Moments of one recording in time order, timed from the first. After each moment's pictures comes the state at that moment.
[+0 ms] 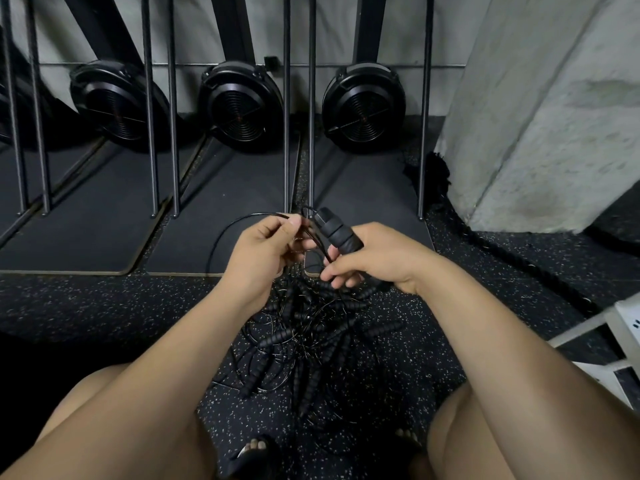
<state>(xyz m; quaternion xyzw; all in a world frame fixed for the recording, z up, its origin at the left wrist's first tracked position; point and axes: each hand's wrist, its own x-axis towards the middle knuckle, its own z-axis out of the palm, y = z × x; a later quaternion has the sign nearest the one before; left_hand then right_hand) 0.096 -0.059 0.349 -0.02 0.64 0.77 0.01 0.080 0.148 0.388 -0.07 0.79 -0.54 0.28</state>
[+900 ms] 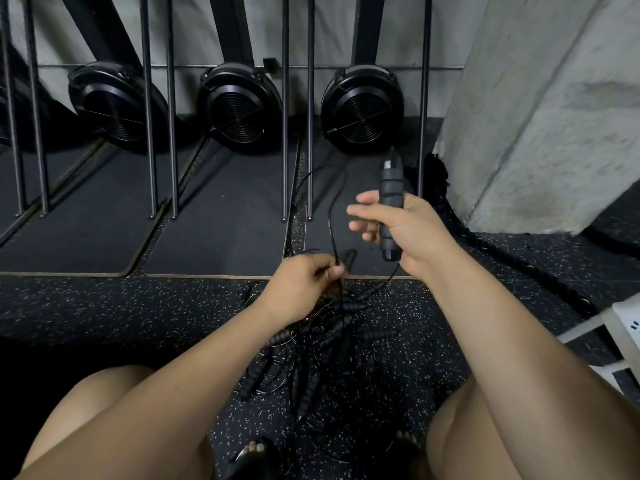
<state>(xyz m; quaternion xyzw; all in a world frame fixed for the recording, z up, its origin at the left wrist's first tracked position) 0.097 -0.031 0.314 0.11 0.89 0.43 0.05 0.060 0.168 0.392 0.07 0.66 -0.74 0.07</state>
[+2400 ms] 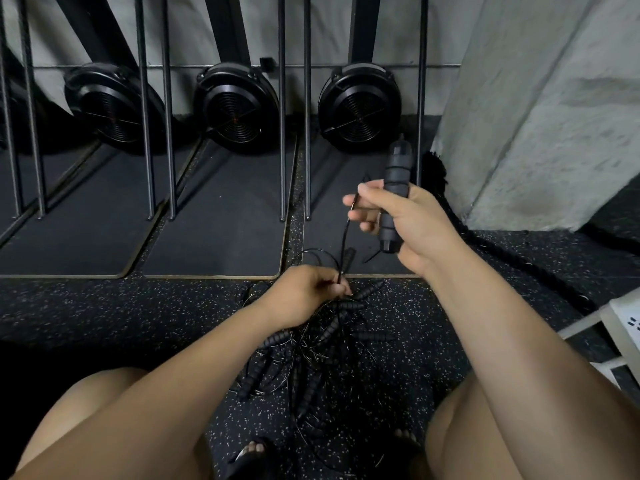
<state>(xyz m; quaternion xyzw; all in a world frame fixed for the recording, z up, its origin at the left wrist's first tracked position) 0.095 -0.028 0.301 0.14 0.89 0.41 0.15 0.067 0.171 0.407 0.03 0.62 -0.78 0.06</state>
